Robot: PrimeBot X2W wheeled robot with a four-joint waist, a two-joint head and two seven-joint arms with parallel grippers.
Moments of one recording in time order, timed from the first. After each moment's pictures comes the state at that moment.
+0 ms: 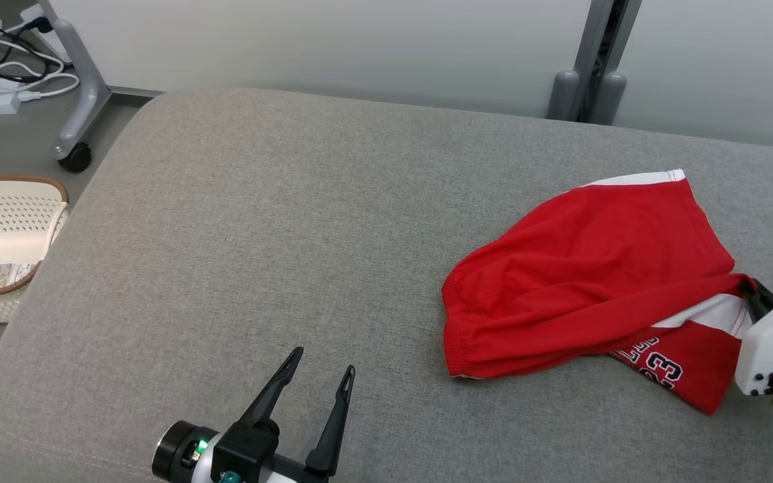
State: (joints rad) left arm 0.02 0.08 -0.35 0.13 -0.11 -0.04 -0.26; right arm -0.62 -0.49 0.67 1.00 0.71 0.13 -0.16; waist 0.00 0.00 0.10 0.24
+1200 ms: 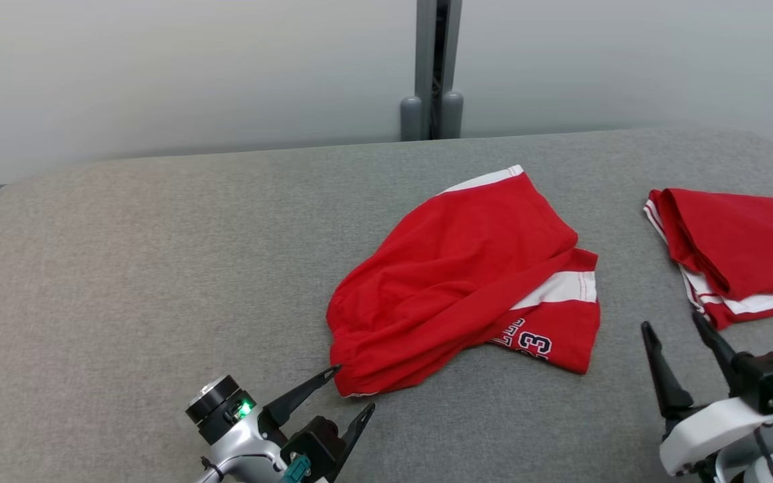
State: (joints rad) left arm -0.25 0.20 -0.63 0.49 0.15 -0.10 -0.26; right arm -0.16 -0.26 0.18 0.43 0.27 0.13 -0.26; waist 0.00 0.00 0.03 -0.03
